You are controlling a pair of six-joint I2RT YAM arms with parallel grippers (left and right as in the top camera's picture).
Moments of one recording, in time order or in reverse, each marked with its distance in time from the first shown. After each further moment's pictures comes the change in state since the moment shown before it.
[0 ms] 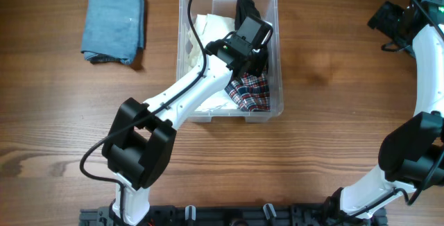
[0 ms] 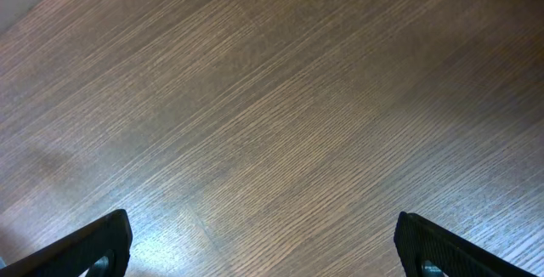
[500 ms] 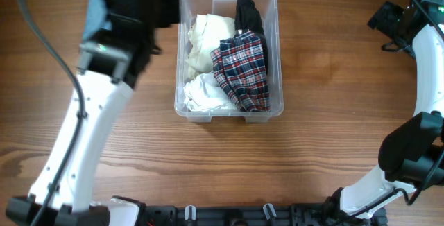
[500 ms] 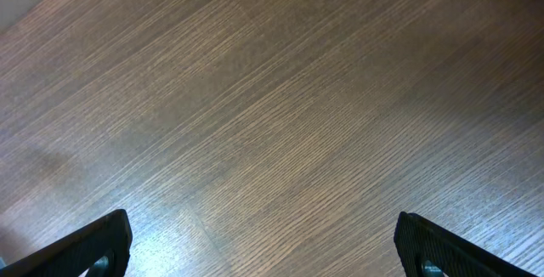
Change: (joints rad) left arm 0.391 -0.485 0.023 -0.115 -0.347 0.058; right arm 0.000 0.000 0.000 0.000 0.000 0.000
